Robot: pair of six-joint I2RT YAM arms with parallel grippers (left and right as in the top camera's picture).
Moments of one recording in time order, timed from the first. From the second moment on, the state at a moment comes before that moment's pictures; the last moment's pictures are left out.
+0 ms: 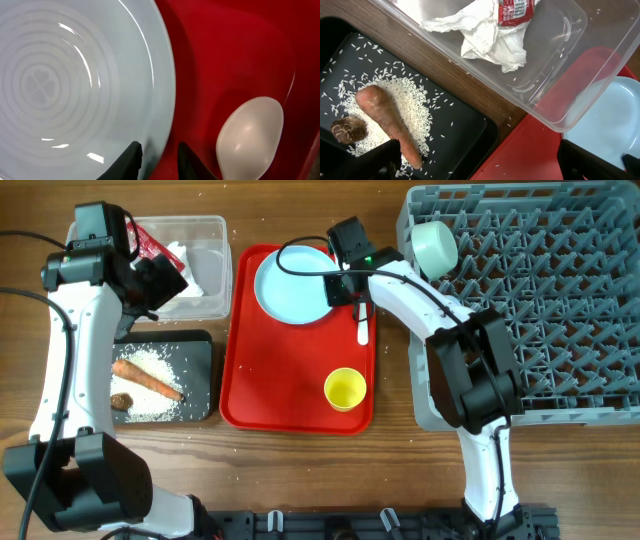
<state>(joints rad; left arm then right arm) 0.14 1.68 1.54 -1.08 -0.03 -0.53 0.46 2.26 1.72 -0.62 -0.01 0.23</state>
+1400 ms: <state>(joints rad) 0.14 1.68 1.54 -1.08 -0.03 -0.53 0.25 1.68 1.79 -0.96 0.94 0.05</state>
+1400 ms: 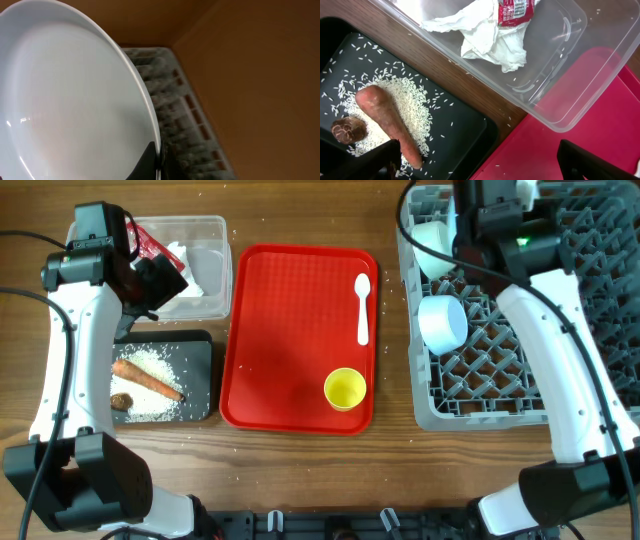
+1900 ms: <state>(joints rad) 0.14 1.68 1.54 -1.08 -0.03 -0.53 0.11 1.85 1.77 -0.95 0.91 -0.01</state>
